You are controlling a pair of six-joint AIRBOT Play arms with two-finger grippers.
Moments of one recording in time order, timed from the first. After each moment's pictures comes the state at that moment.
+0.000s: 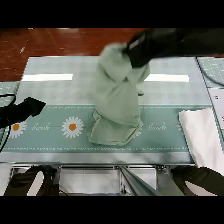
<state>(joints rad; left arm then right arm) 0.13 -0.51 0.71 1.21 -1.11 -1.70 0.49 -1.19 1.60 -1.28 1.12 1.42</state>
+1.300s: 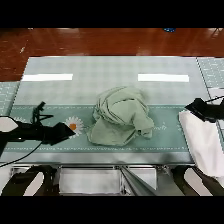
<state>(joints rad) 0.08 -0.76 0.39 0.83 -1.26 -1.54 -0.52 -0.96 0.66 -0.99 1.02 1.38</state>
